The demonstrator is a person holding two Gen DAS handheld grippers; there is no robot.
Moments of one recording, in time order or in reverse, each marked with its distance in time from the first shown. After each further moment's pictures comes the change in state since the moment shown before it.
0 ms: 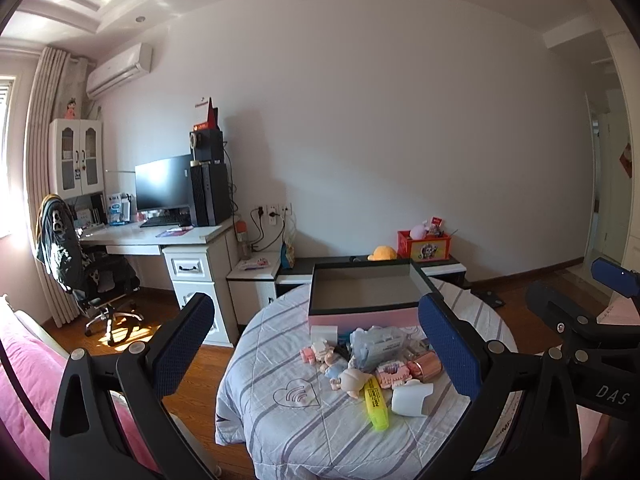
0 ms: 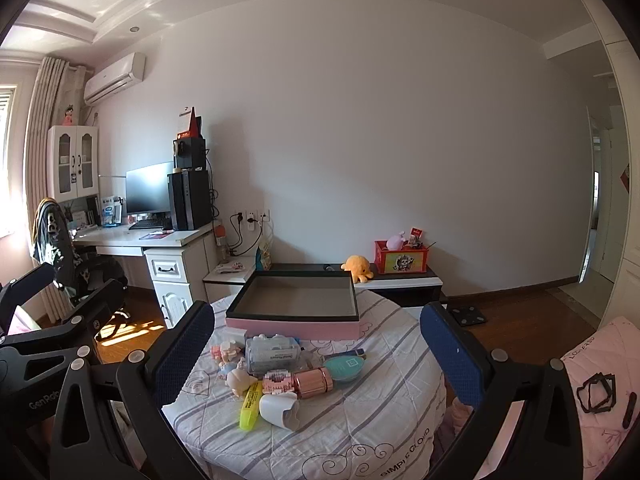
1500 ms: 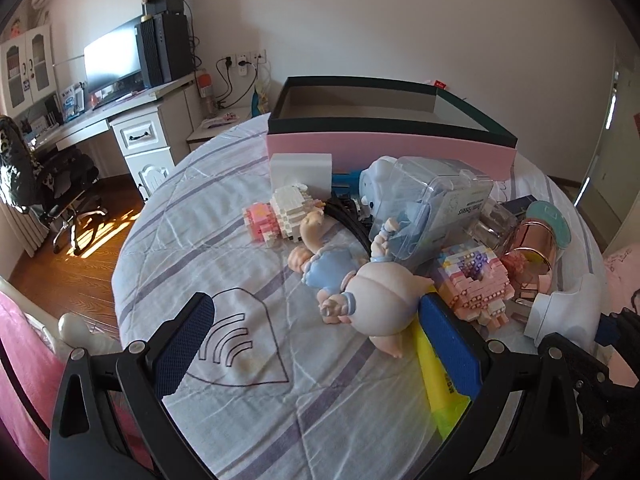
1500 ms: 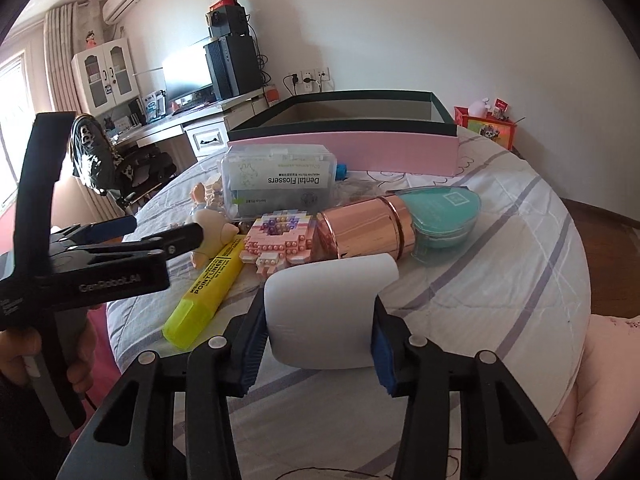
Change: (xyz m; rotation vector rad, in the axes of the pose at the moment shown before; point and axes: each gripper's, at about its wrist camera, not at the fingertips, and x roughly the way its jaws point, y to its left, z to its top) left arm 0.237 -0.020 -0.132 -0.010 0.510 -0.073; right arm 0.196 -0.016 -0.149 -0.013 0.435 0.291
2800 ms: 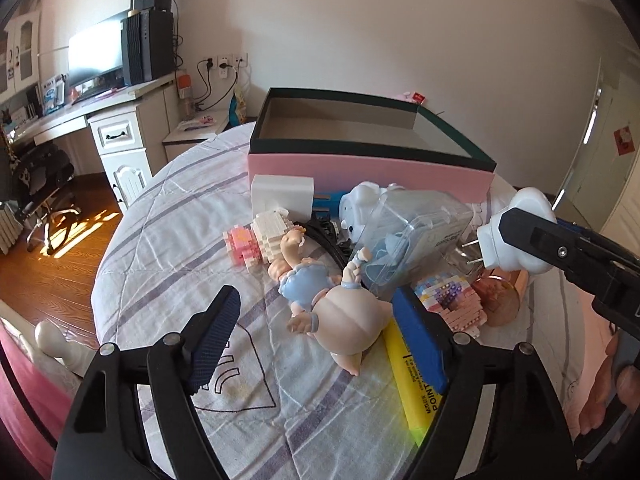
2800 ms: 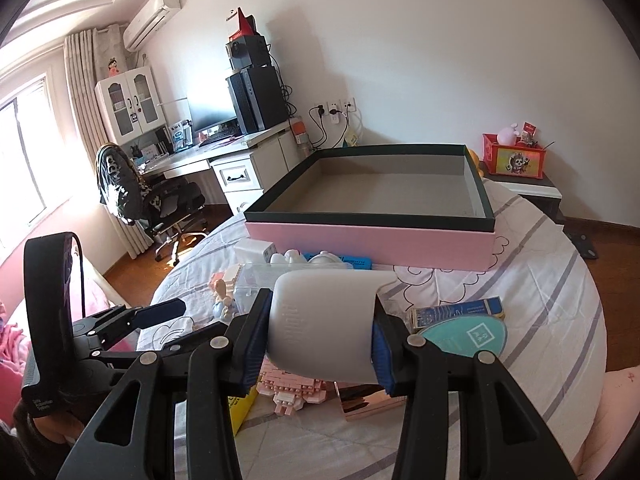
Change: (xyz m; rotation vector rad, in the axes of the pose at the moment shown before) left arm -0.006 0.009 0.013 -0.018 -0.018 -0.114; right arm 0.019 -0.008 0.080 0.013 -0.077 0.134
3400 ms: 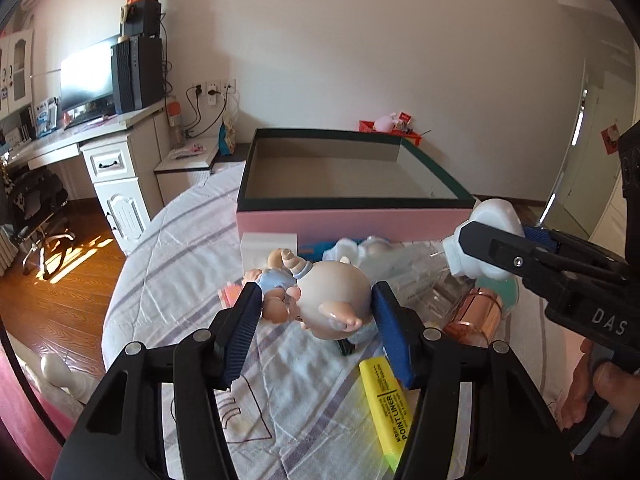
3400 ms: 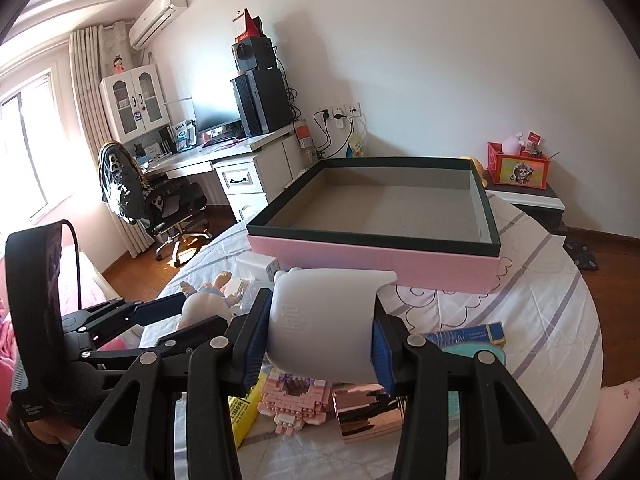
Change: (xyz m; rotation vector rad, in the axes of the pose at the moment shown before) left arm -0.027 -0.006 0.037 0.034 -0.100 -0.037; right arm 0.000 0.002 0.023 -0.035 -0.028 0.004
